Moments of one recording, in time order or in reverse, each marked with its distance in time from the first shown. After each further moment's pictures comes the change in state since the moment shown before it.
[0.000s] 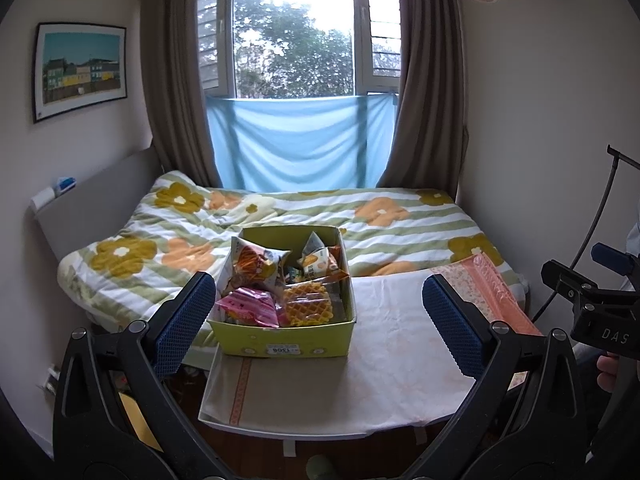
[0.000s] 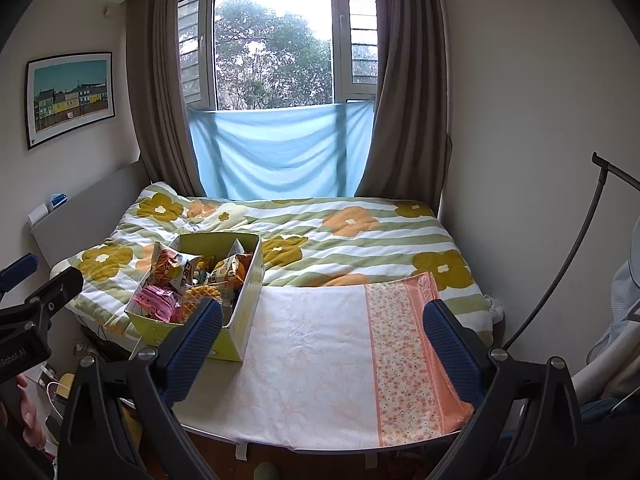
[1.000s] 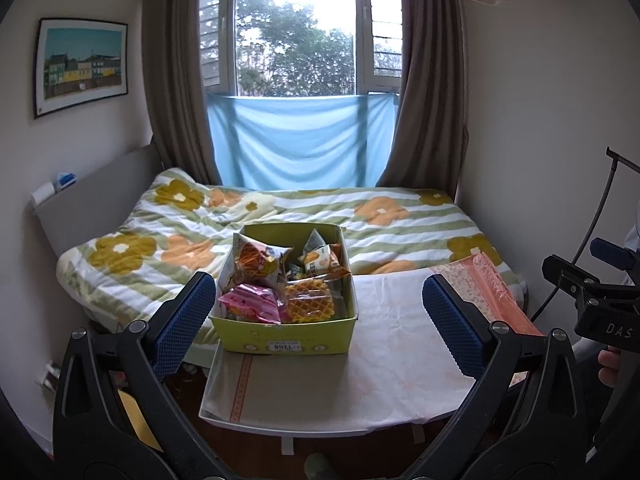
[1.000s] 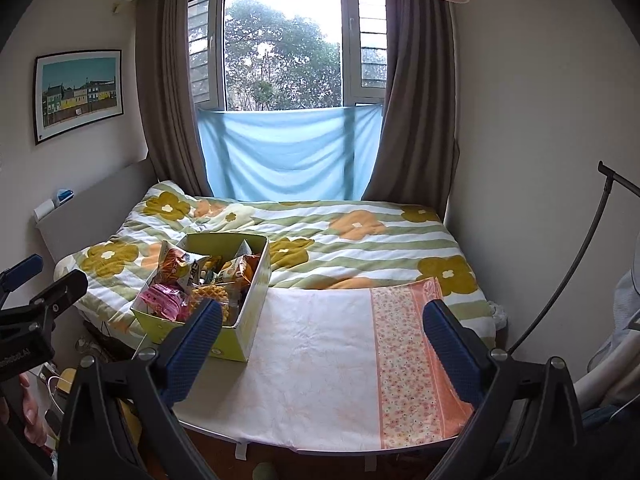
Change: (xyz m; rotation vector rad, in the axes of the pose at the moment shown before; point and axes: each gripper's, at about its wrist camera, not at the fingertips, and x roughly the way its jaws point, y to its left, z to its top) left arm -0.004 0.008 -0.001 -0.005 0.004 -0.005; right arm 0.001 0.004 0.000 -0.020 -0.011 0.022
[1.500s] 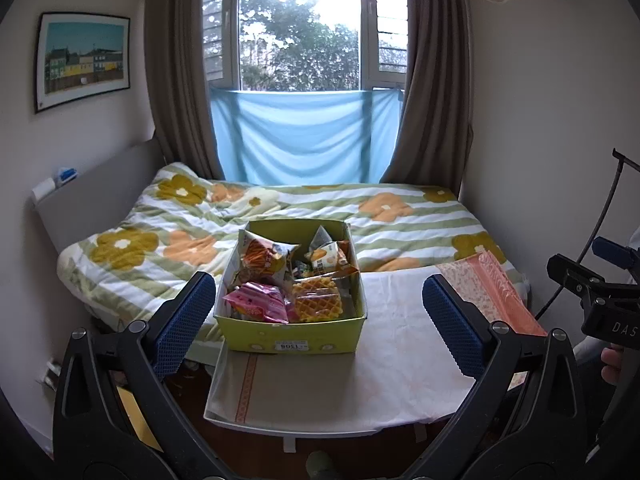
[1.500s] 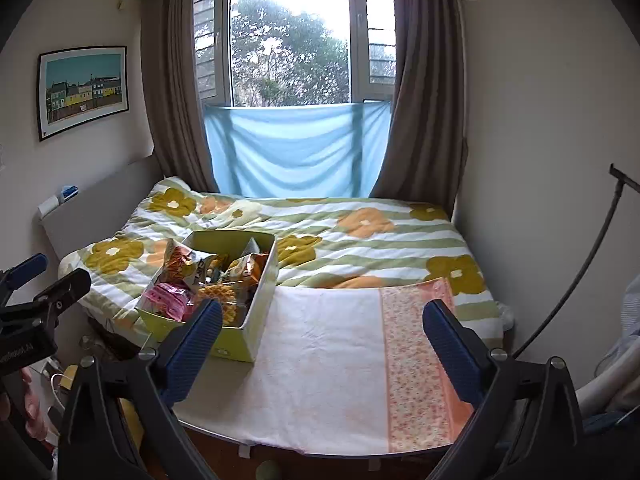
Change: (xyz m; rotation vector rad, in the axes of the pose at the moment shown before) left arm 0.007 0.010 -0.001 -0.010 0.012 0.004; right arm 0.009 0.009 0.006 -0.012 0.010 0.018
